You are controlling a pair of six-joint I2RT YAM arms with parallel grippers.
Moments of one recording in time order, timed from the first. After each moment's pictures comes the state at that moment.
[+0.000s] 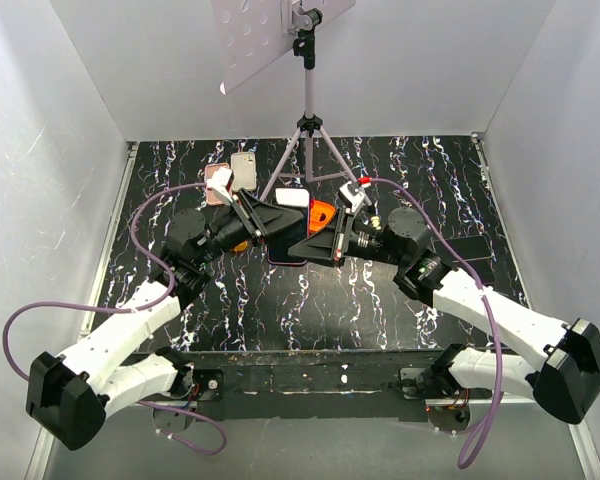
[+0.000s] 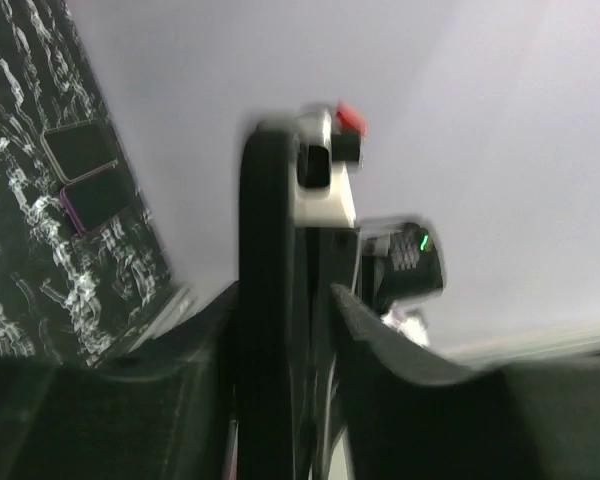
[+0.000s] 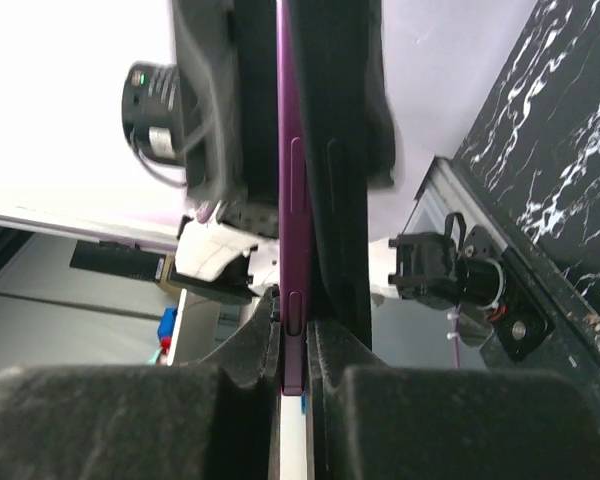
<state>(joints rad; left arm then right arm) -0.56 1.01 0.74 0.43 0.43 -1.36 0.80 1.12 0.81 0.37 -0.59 1.34</state>
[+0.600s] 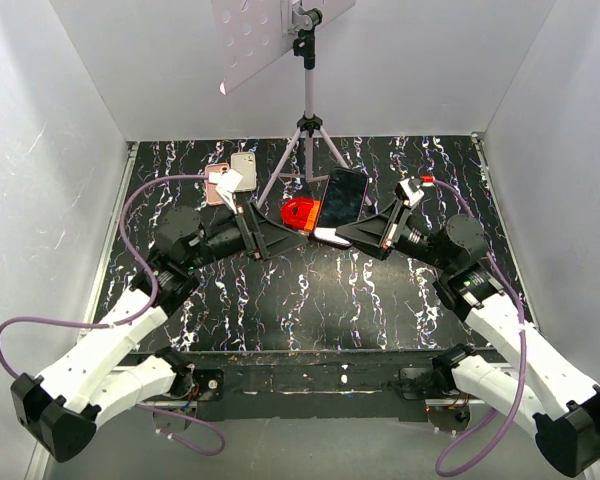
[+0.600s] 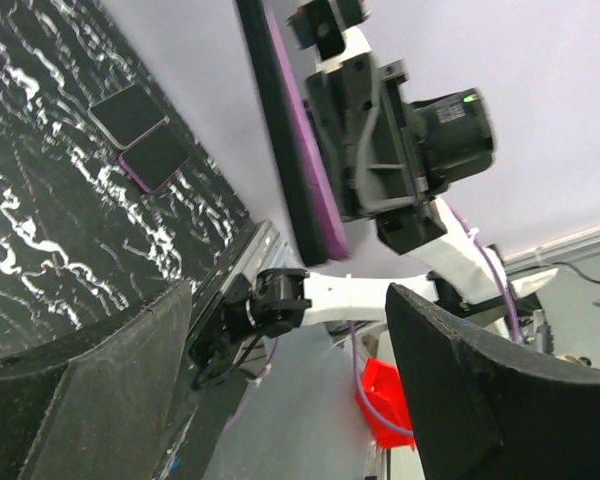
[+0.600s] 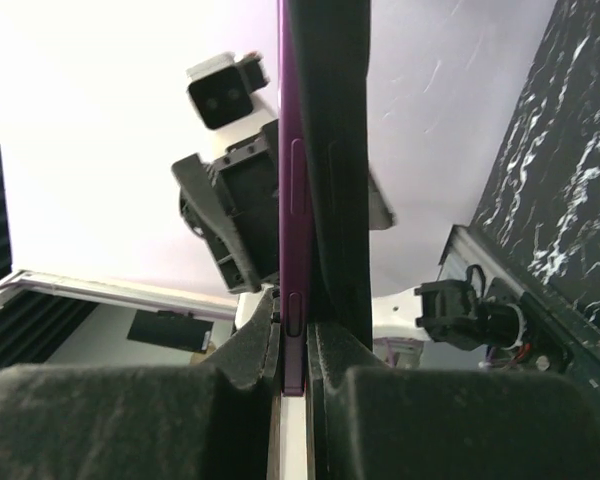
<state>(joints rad) -0.61 0.88 0.87 0.09 0.54 -0.96 0.53 0.85 0.72 0.28 -0.62 1.48</state>
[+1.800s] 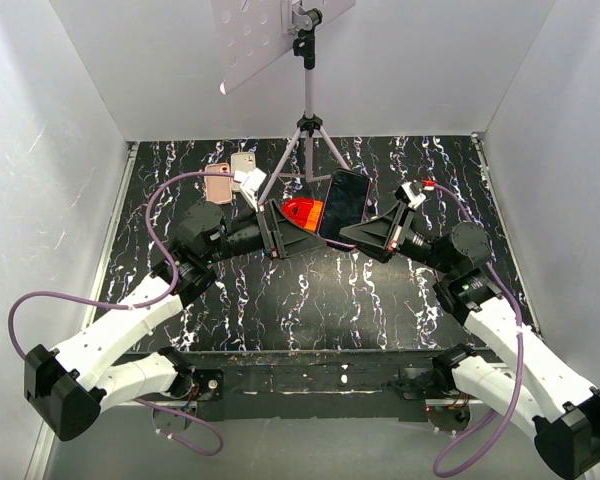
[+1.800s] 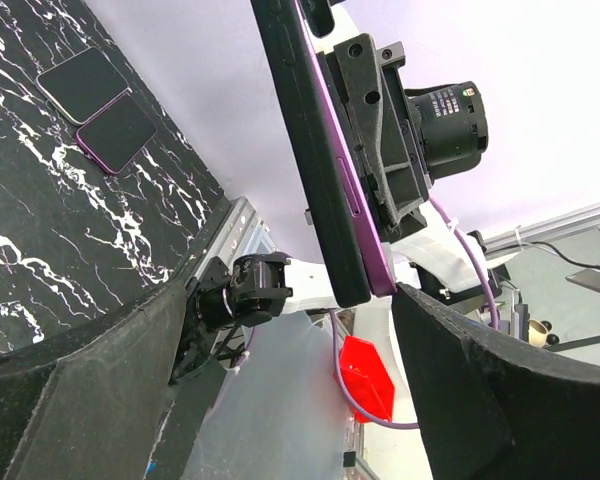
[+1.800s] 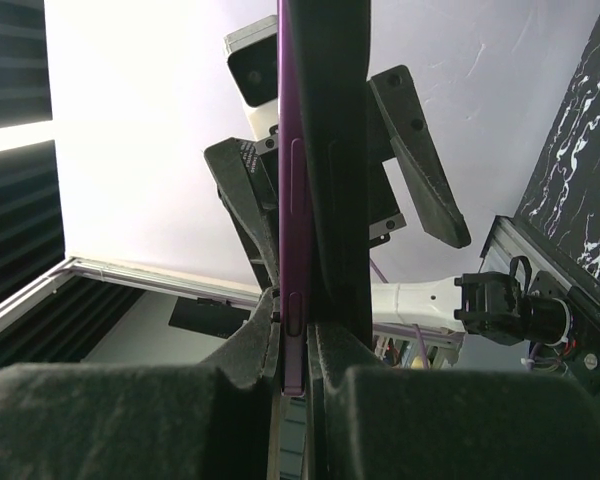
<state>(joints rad) -0.69 1.03 0.89 0.18 0.57 -0.99 0.52 0.83 0.66 0.42 -0.67 1.63</state>
